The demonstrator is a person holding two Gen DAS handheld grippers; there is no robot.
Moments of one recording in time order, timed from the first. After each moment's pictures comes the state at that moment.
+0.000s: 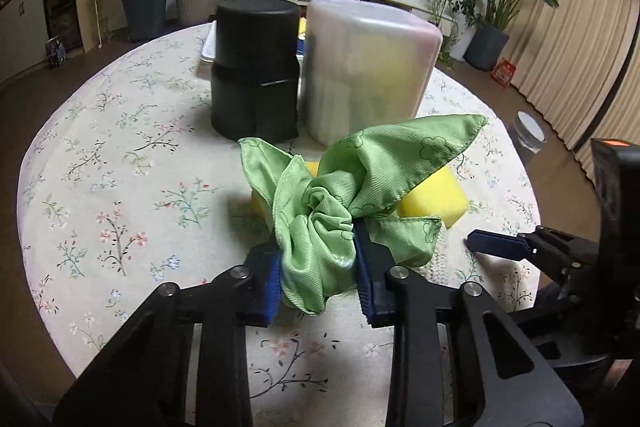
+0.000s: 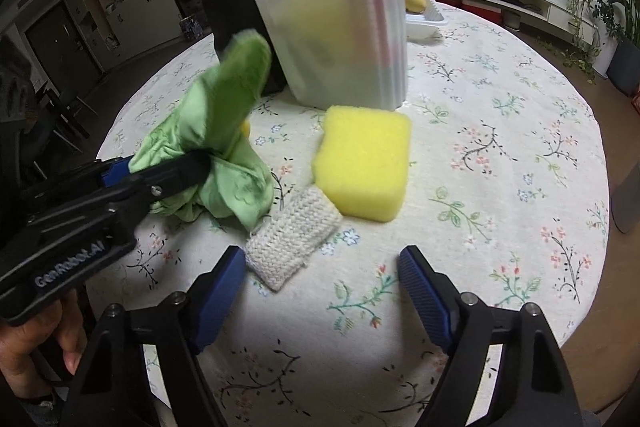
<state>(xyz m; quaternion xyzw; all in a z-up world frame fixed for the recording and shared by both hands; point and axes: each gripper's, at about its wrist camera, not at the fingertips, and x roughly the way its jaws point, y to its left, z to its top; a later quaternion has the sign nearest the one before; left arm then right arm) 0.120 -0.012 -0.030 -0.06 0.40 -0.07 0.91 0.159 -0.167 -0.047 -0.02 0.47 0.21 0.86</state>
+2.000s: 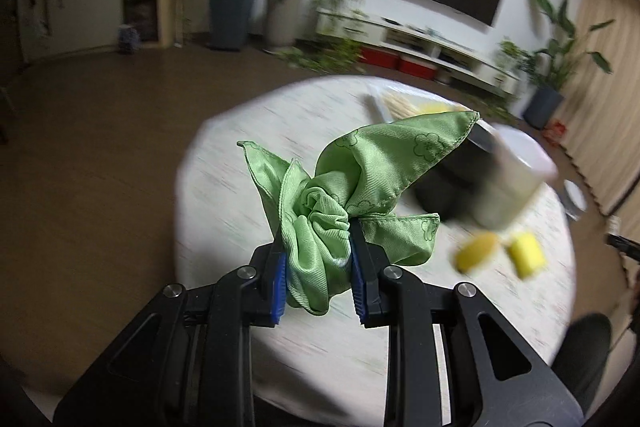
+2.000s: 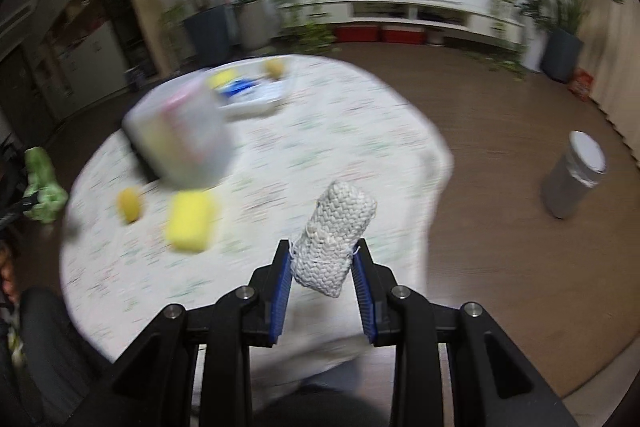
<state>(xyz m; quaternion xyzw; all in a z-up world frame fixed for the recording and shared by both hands) 0.102 0.202 0.037 -0.10 0.36 0.06 0.93 0.173 -0.361 0.039 0.01 0.42 0.07 0.90</state>
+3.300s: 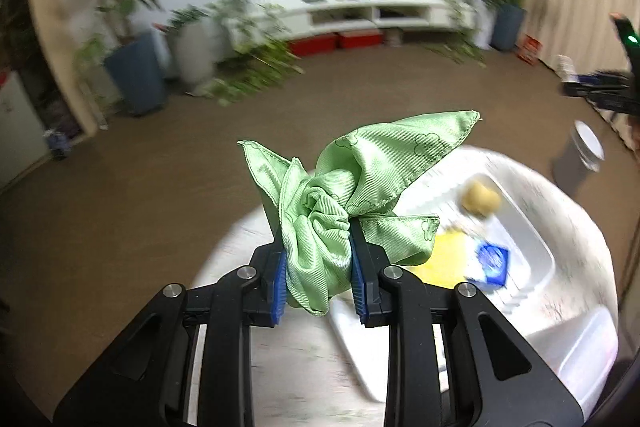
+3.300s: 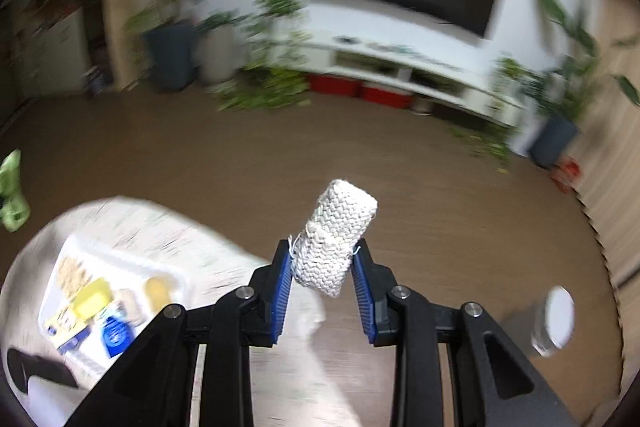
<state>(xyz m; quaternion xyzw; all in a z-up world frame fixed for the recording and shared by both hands) 0.467 0.102 0.077 0.07 0.41 -0.08 0.91 0.577 -0.278 0.126 -0.12 0.39 0.10 0.91</state>
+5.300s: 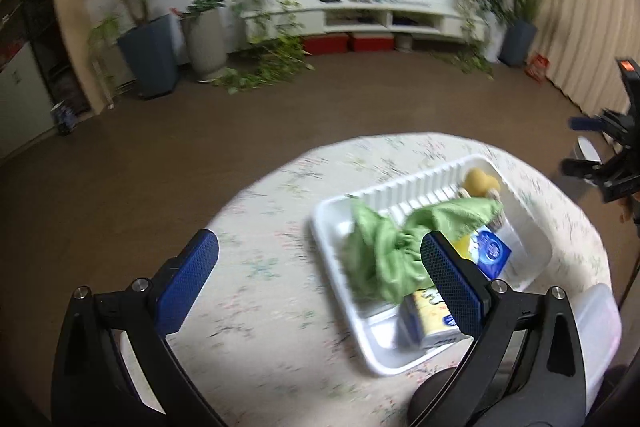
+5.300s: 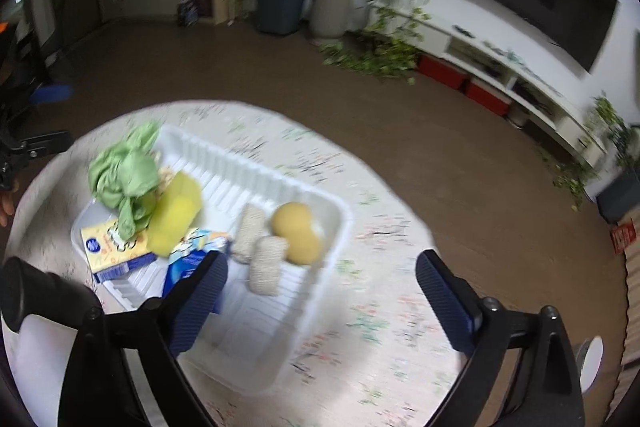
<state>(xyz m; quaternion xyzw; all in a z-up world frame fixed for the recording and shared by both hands) 0.428 0.133 0.082 0.02 0.39 -0.03 0.92 0.519 -0.199 0.074 -0.16 0.41 0.20 0.88</state>
